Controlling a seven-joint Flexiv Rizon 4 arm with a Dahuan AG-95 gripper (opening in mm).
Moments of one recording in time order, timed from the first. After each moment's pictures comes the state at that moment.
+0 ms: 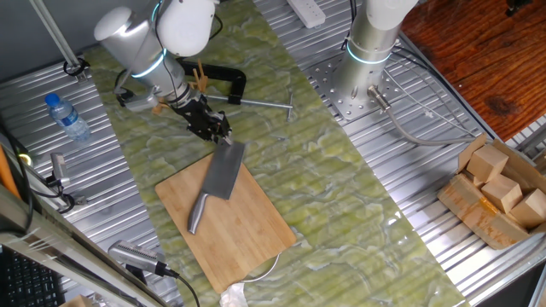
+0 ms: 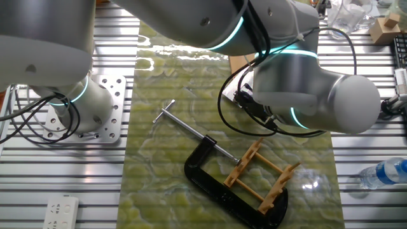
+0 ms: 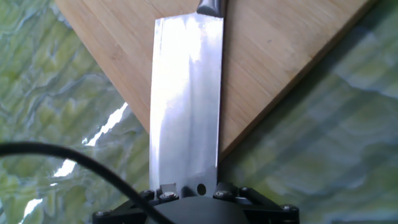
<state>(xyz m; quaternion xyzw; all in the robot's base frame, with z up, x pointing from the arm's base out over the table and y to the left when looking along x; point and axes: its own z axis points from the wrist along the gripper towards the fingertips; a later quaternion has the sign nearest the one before) 0.472 0.009 0.016 0.42 -0.87 -0.26 0.07</state>
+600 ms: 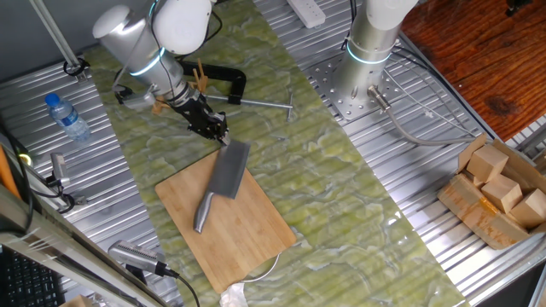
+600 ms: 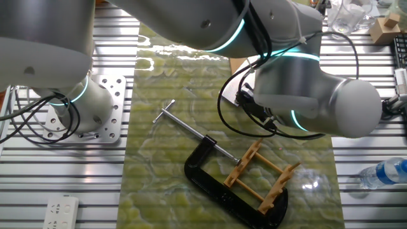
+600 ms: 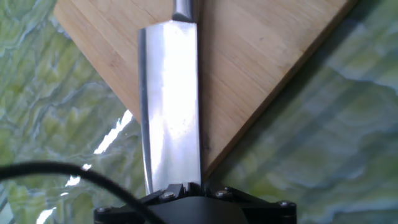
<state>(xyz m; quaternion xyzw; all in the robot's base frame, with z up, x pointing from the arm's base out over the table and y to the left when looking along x) 0.471 0.009 0.021 0.39 -0.87 -0.27 0.08</state>
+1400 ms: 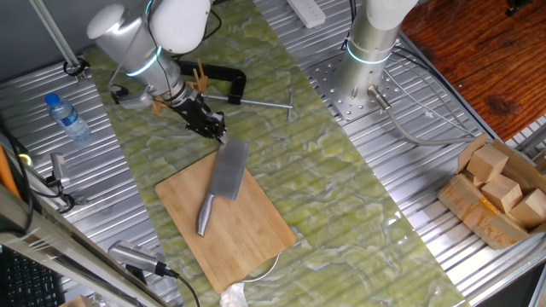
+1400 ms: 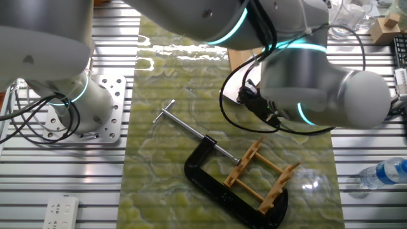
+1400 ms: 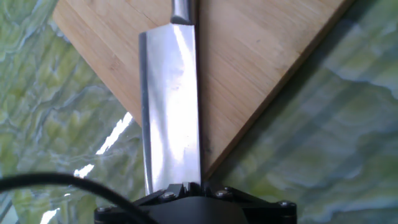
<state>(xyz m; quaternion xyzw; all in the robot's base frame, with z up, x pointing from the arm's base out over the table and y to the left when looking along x) 0.478 0.010 0.033 0.39 -0.88 -0.26 0.09</state>
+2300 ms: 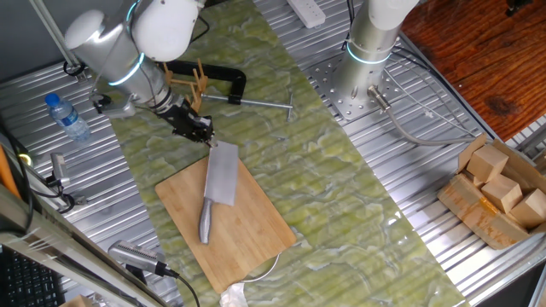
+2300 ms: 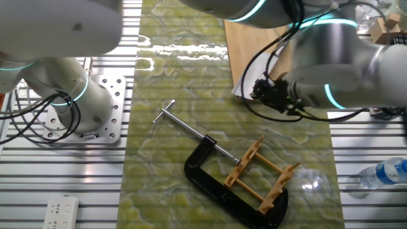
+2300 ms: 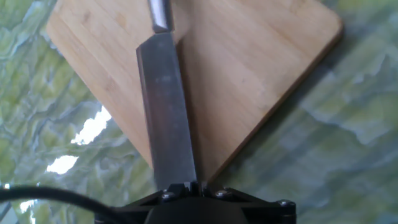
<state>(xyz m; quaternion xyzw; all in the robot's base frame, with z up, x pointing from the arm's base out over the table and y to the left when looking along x) 0.516 0.017 0.050 0.40 -0.88 -0.24 0.11</state>
